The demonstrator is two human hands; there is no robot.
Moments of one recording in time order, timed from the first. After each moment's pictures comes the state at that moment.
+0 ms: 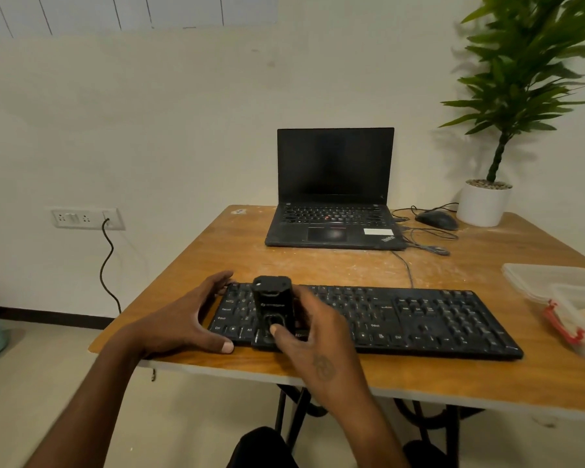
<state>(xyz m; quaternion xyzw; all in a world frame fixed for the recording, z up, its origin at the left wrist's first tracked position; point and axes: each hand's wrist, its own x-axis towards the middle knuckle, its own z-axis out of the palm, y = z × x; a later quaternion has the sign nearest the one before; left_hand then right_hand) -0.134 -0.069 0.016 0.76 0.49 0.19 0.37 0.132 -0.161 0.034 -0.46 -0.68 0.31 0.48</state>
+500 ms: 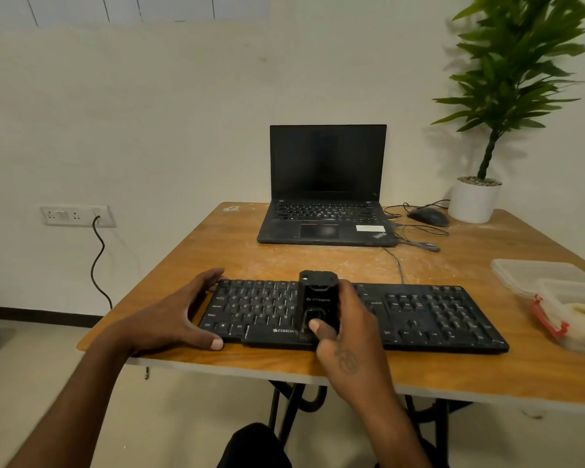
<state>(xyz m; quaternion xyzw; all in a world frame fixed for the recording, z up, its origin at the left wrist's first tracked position) -0.135 -0.068 0.016 0.76 0.50 0.18 0.37 0.172 -0.163 0.027 -0.57 -0.63 0.26 0.46</state>
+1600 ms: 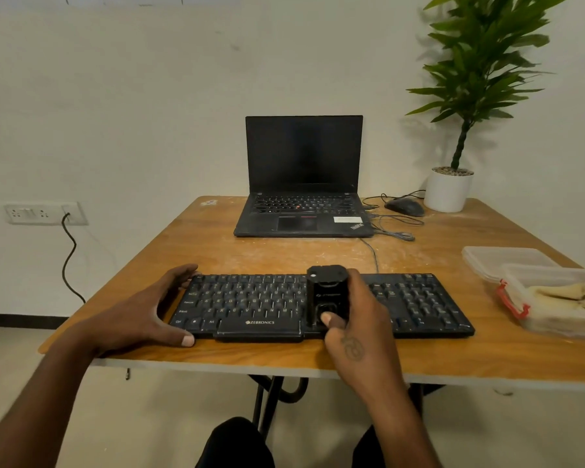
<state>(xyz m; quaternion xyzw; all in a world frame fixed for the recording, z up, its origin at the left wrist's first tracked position) -0.133 -0.071 0.019 0.75 0.50 0.19 0.38 0.209 -0.169 0.030 -0.62 -0.61 0.20 0.46</state>
